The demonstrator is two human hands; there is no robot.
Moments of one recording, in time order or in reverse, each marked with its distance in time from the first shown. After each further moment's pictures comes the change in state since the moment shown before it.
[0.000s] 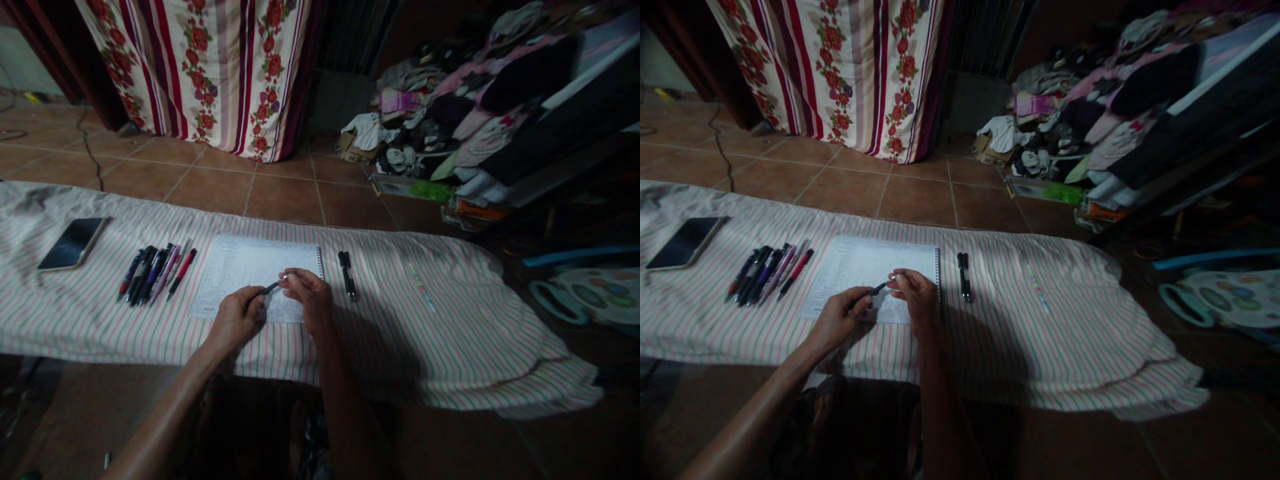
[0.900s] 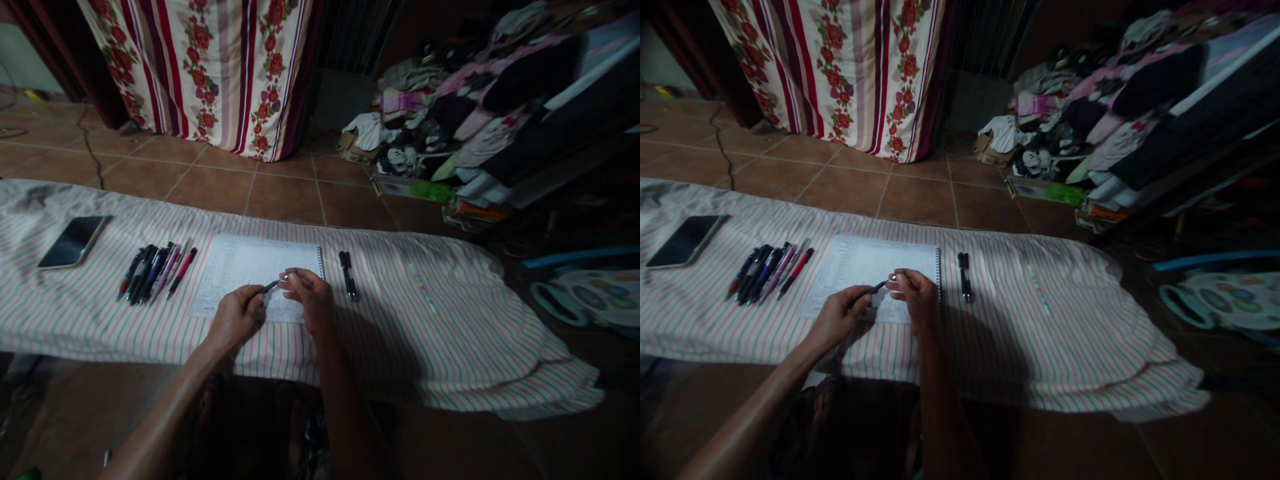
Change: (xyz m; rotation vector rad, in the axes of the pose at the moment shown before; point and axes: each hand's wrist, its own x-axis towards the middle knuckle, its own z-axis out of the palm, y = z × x) left_hand 0.001 0.000 -0.001 0.055 0.024 0.017; right_hand 0.000 -0.001 0.001 0.004 0.006 0.003
